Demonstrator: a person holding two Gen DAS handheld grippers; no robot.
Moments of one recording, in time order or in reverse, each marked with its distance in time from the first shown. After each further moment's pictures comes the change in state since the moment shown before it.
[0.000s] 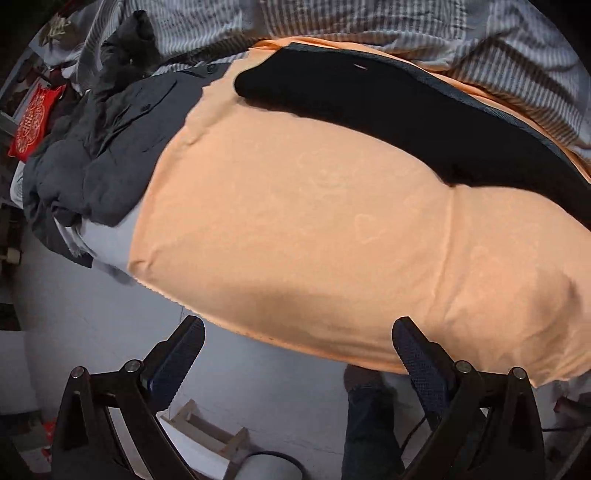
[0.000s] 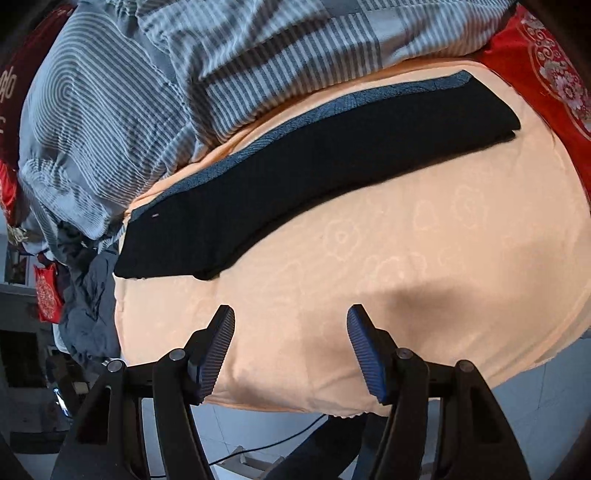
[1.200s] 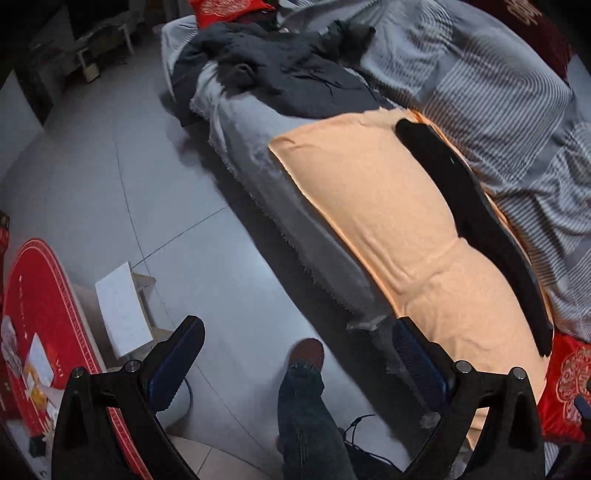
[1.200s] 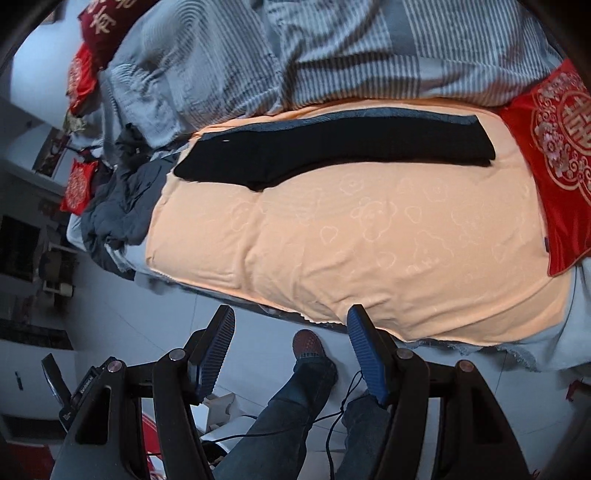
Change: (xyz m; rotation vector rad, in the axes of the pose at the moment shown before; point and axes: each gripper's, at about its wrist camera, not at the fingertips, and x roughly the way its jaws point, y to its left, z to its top) left arm -0.148 0.055 -0.275 -0.729 -0.191 -0.050; right arm -0.162 -0.002 -0.117 -0.389 0.051 0.067
